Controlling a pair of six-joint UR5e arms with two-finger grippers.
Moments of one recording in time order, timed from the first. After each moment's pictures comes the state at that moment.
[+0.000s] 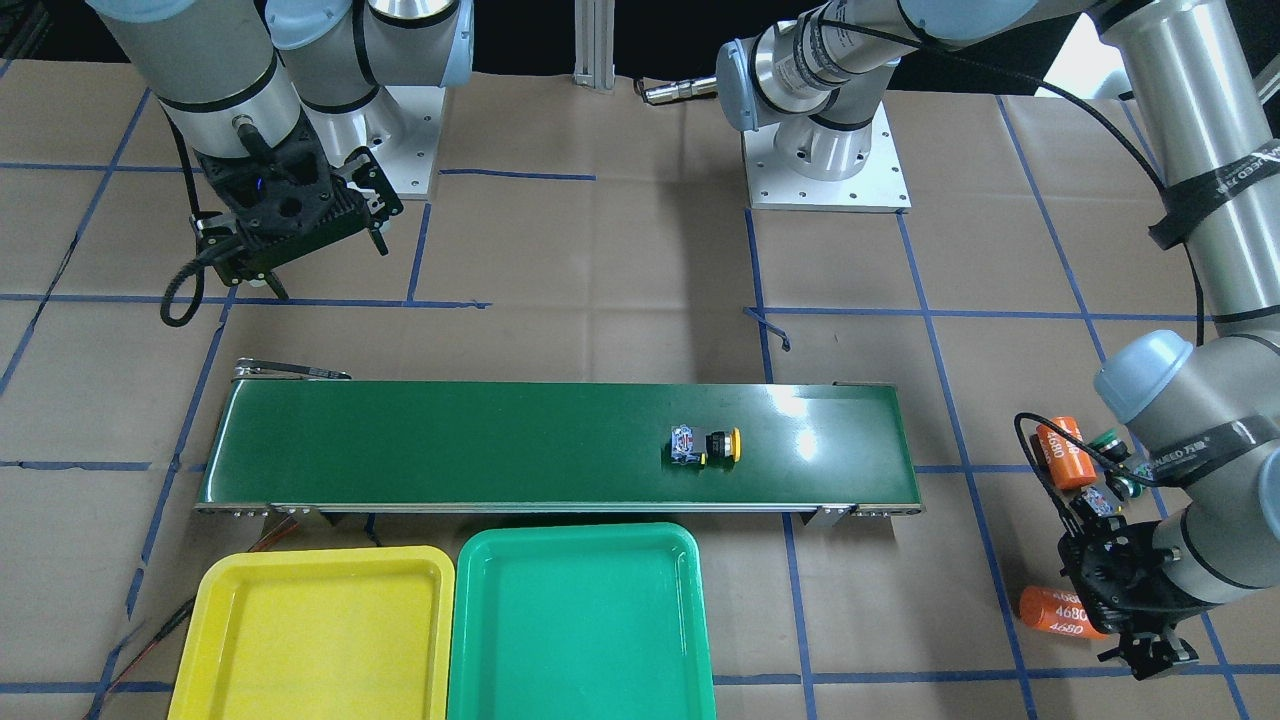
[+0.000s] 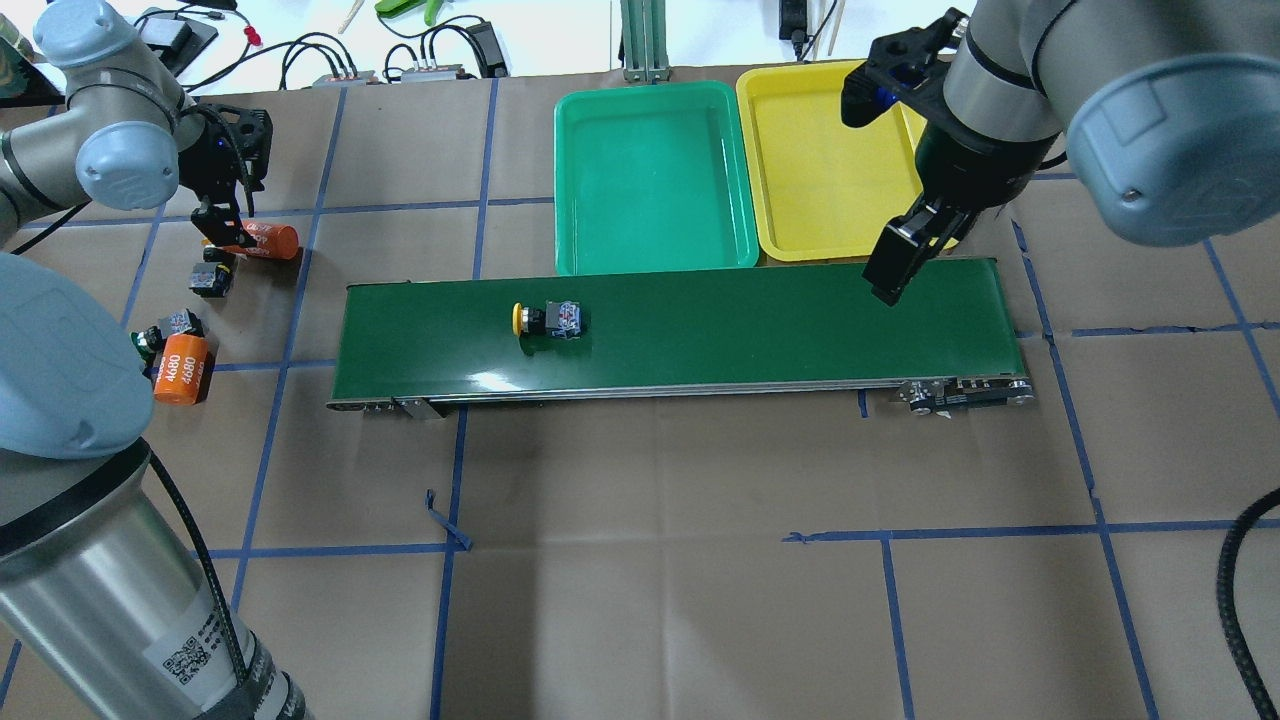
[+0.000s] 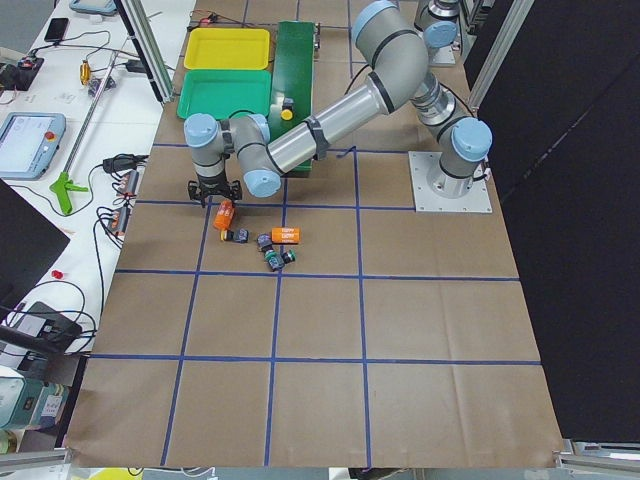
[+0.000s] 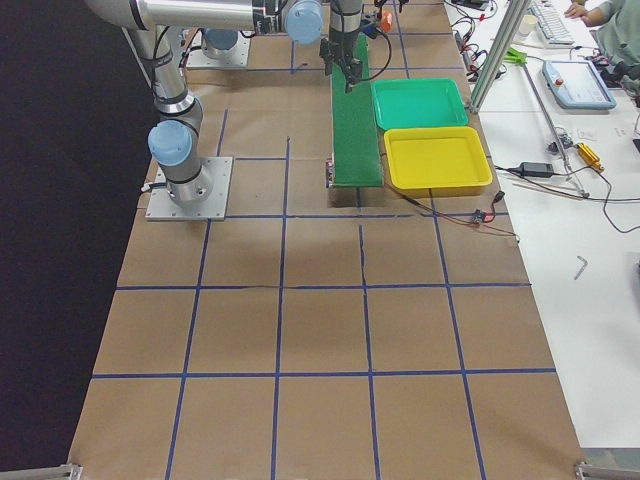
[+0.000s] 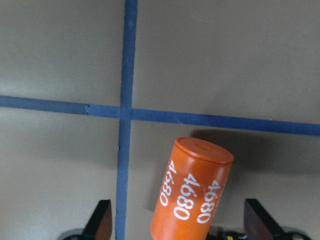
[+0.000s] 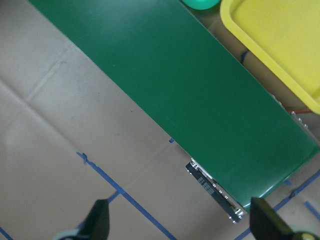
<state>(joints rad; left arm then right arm) -1.20 -2.30 -1.31 -1.05 1.60 1.91 1.60 -1.57 1.65 -1.62 -1.56 -0.87</state>
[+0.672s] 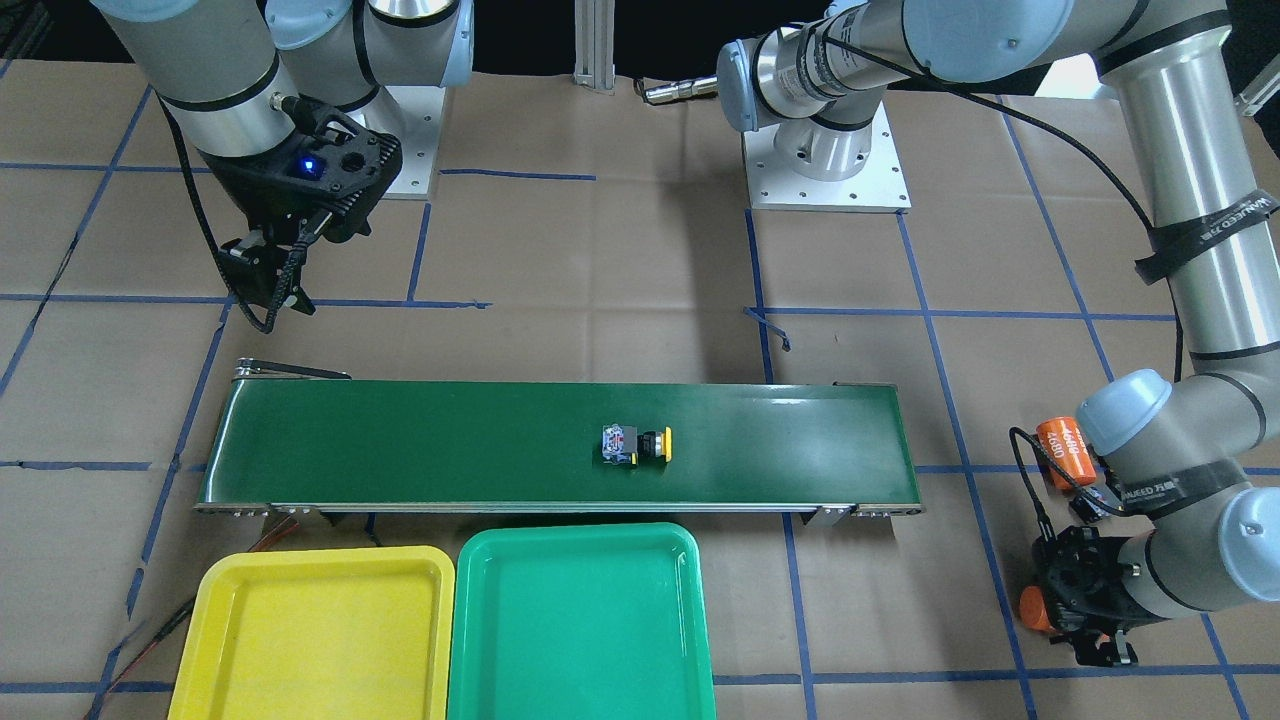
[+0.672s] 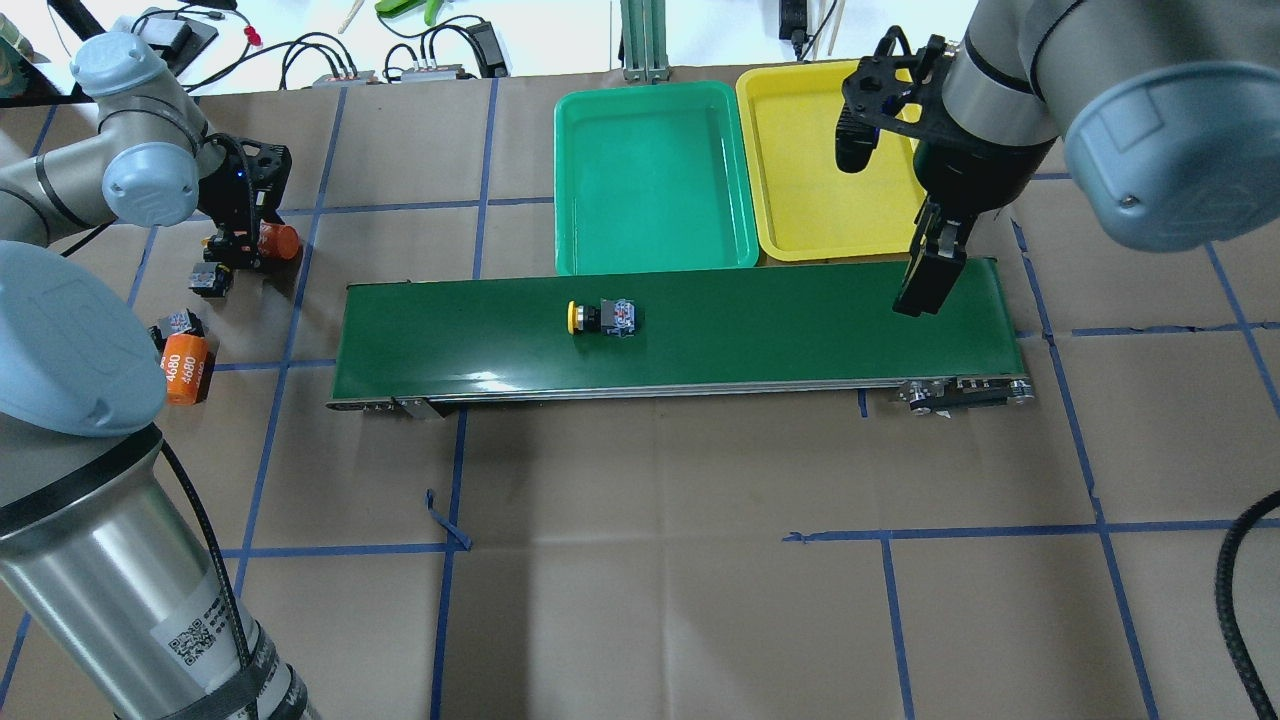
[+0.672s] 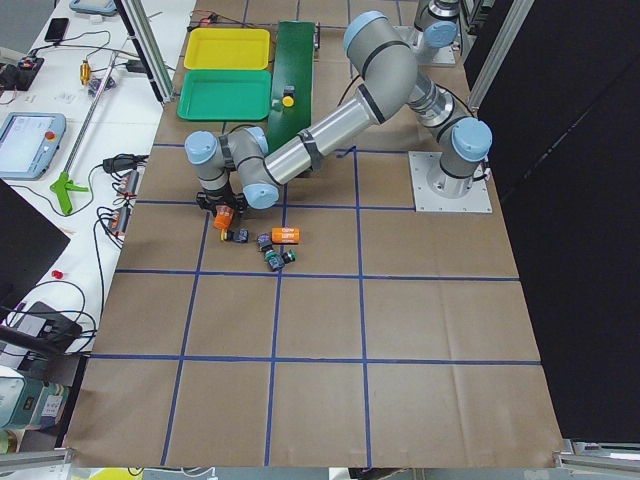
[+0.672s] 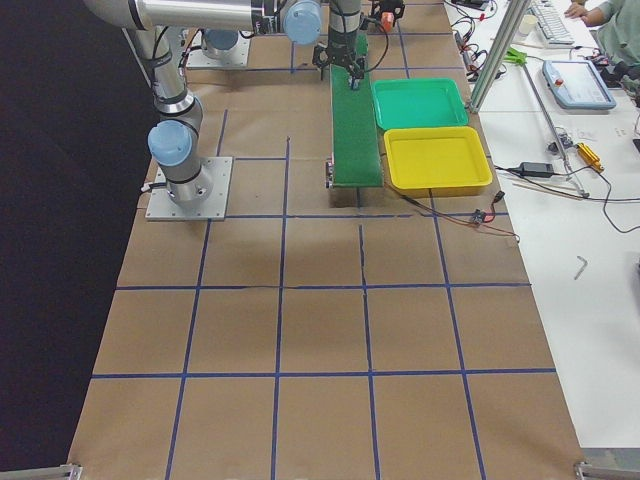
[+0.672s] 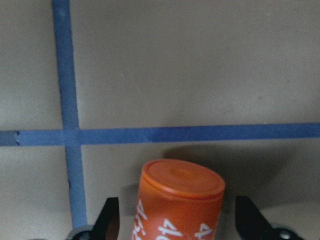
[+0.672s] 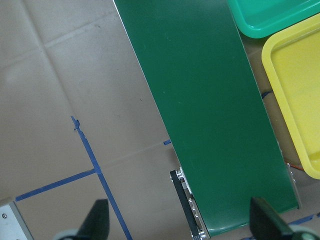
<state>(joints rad) -1.20 -2.33 -1.32 -1.07 1.61 1.96 1.60 -1.57 1.65 -1.63 -1.56 -1.18</state>
